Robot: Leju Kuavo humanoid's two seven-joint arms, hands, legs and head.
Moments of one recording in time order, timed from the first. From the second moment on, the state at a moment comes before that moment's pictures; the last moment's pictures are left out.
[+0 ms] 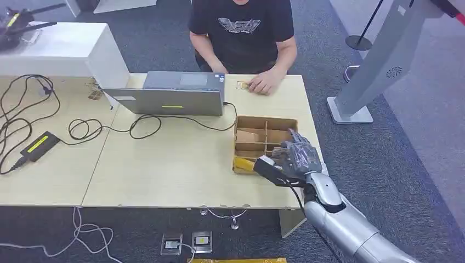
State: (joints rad) left arm -0.12 0.06 -1.22 -0.21 1.07 0.44 -0.02; right arm -0.59 -0.29 0.84 -1.07 0.79 -0.42 0.32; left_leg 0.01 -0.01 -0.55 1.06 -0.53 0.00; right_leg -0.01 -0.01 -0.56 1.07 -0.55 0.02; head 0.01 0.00
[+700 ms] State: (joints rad) left arm -0.12 0.06 -1.22 -0.21 1.06 0.44 -0.02; right arm -0.59 -0.29 0.84 -1.07 0.80 -0.43 0.31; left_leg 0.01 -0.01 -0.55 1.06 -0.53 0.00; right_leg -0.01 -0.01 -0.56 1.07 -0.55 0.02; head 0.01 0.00
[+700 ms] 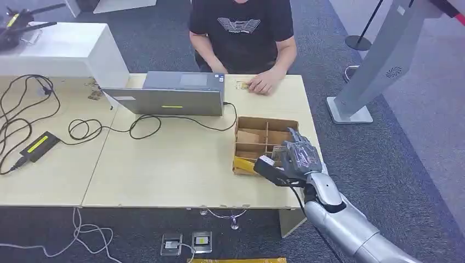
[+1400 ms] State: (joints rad) left arm -0.12 0.06 -1.22 -0.21 1.06 0.44 -0.02; right arm -0.62 -0.29 0.81 -1.16 0.87 -0.50 0.32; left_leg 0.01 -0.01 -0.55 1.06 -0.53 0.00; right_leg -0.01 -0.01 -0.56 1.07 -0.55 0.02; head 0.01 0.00
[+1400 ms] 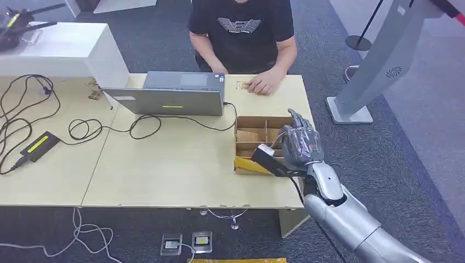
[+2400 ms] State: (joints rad) left arm -0.12 0.06 -1.23 -0.21 1.05 0.44 -0.02; right arm -0.65 -0.29 0.79 -1.20 0.87 -0.58 0.31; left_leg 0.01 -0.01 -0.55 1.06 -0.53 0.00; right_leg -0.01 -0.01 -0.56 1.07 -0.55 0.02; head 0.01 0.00
